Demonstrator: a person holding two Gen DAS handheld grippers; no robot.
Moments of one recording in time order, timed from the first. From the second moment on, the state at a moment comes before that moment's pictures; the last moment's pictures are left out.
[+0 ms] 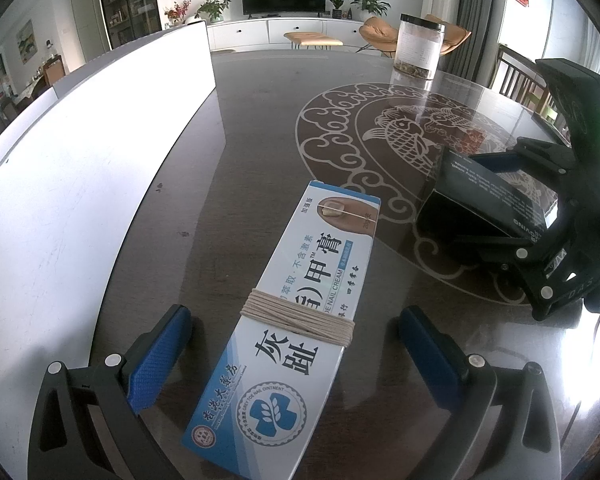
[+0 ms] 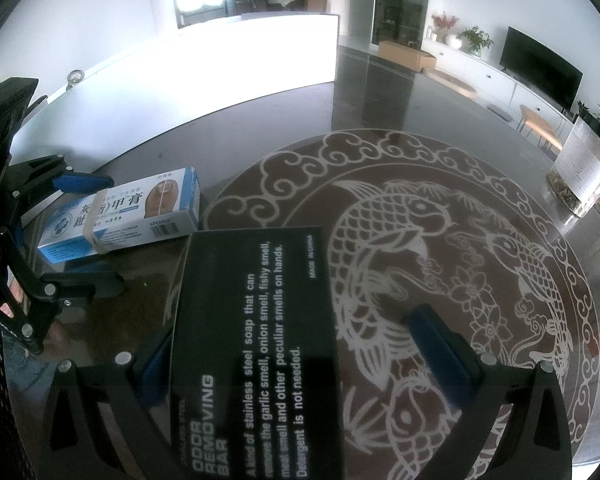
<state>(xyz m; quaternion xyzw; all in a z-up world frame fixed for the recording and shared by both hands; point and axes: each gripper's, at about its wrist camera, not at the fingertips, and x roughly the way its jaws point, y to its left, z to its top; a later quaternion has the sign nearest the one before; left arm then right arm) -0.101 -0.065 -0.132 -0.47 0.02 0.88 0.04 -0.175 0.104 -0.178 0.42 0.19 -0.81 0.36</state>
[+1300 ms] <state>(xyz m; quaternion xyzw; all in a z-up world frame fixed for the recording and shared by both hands) -0.102 -0.065 -0.132 -0.47 0.02 0.88 0.04 -0.174 0.105 -0.176 0.42 0.19 -0.81 0.36</state>
